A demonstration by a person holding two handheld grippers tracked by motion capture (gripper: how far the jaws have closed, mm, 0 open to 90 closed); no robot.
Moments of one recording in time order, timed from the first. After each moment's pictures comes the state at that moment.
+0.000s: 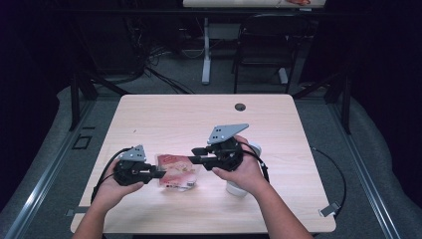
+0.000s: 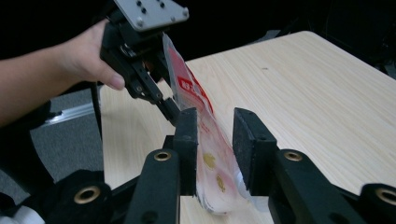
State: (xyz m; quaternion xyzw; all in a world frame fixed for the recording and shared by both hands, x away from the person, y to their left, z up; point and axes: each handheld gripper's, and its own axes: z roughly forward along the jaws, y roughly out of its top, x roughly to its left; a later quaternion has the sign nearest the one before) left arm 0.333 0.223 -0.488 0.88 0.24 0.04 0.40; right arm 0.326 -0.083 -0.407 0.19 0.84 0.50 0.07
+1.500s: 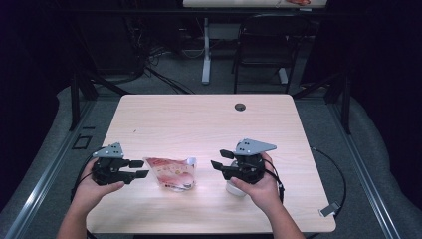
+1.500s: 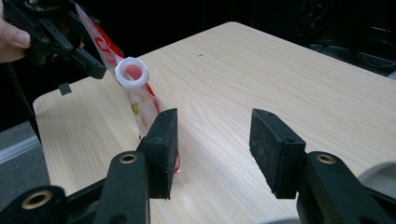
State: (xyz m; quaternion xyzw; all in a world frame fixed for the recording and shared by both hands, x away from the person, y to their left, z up) left arm 0.329 0.273 -0.477 0.86 0.28 0.05 0.41; right arm 0.303 -0.134 -0.446 0.30 0.79 0.51 0.15
